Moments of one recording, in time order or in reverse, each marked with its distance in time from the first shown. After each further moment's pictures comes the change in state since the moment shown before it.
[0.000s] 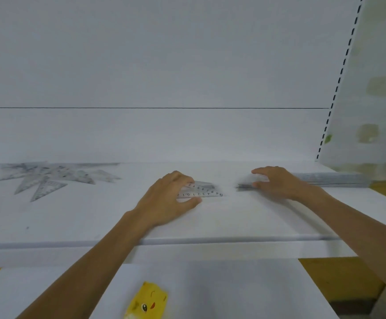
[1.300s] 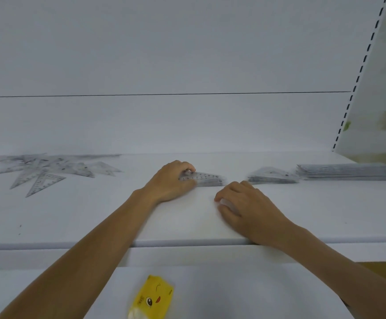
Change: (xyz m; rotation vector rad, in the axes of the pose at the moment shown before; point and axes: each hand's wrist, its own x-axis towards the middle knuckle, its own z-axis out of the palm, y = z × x) left_hand 0.047 -0.044 0.022 -0.164 -0.094 -0.137; right_hand -0.067 -0.107 0.038 0.010 0.161 -0.338
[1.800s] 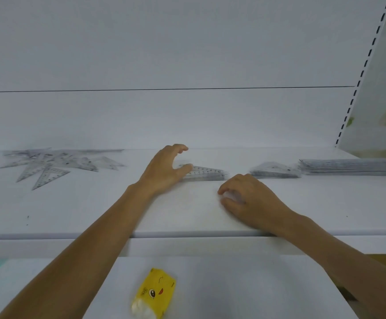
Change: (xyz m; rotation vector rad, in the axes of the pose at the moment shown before) left_hand -0.011 -0.001 -0.012 -0.079 0.207 0.004; right_hand 0.004 0.005 0.001 0.111 -0.002 0.046
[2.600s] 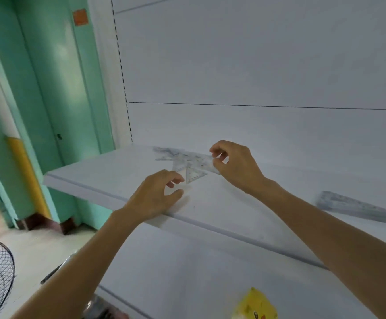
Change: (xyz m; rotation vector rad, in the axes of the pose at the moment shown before) left_hand -0.166 -0.117 -0.211 0.313 0.182 -0.277; right_hand 0.173 -0.234 0.083 0.459 0.161 -0.362
